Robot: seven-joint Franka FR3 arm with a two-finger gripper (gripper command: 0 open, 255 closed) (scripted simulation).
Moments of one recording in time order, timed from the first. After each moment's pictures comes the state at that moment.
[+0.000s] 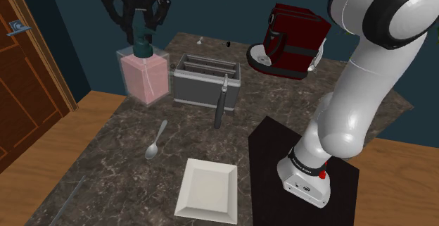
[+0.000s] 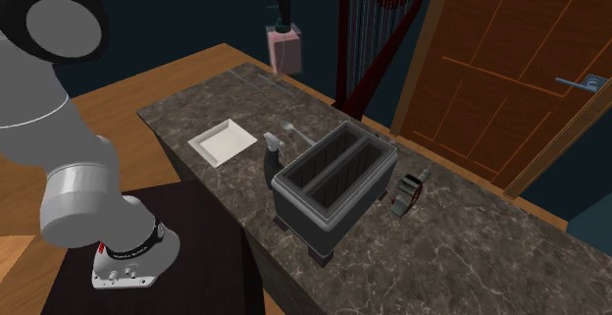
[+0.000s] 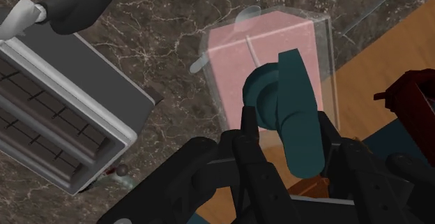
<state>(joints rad) 0.23 0.10 0.39 -1.38 0.02 1.54 0.84</state>
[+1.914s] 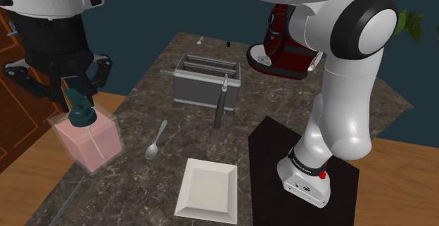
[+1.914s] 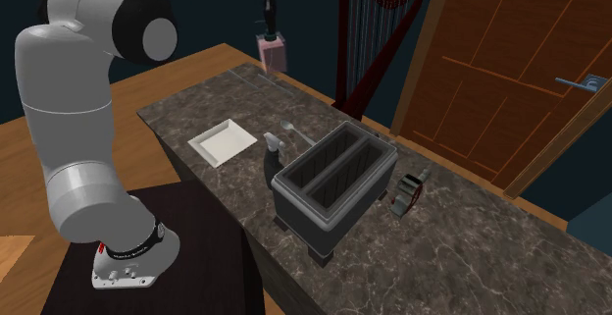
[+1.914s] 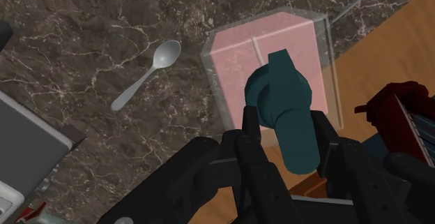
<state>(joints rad) 0.47 0.38 0.48 -1.24 -0.14 1.67 1.13</state>
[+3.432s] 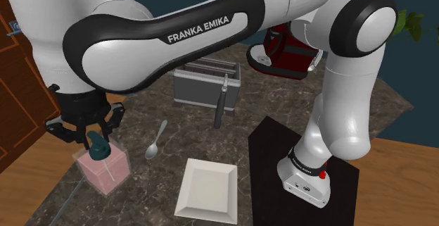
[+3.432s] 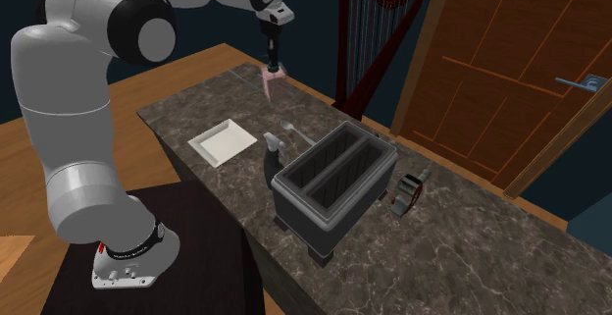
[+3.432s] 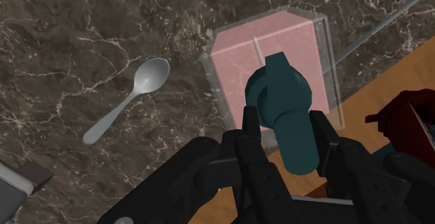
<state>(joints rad) 0.43 0.37 0.47 -1.57 -0.14 1.99 1.13</state>
